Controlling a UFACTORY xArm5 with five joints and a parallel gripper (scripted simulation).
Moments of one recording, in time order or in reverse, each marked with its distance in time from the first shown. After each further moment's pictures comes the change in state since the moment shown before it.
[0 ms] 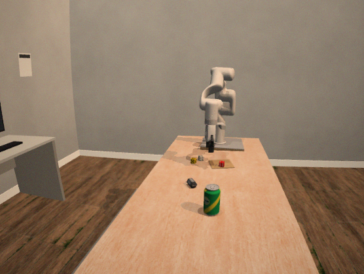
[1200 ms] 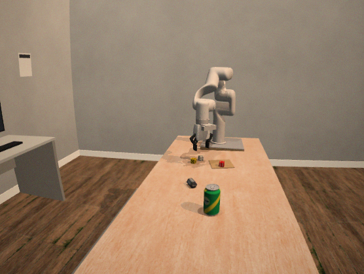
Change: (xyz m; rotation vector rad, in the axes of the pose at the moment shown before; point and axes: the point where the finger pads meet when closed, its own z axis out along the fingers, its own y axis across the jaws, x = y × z) arm -0.048 -0.028 0.004 0.004 0.004 1.056
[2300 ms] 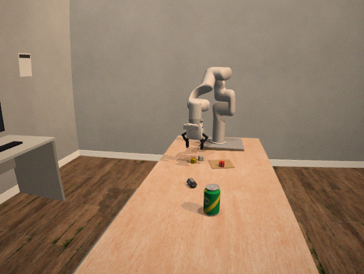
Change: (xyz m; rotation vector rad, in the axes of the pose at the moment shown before) arm -0.044 0.020 0.004 0.005 0.000 0.926
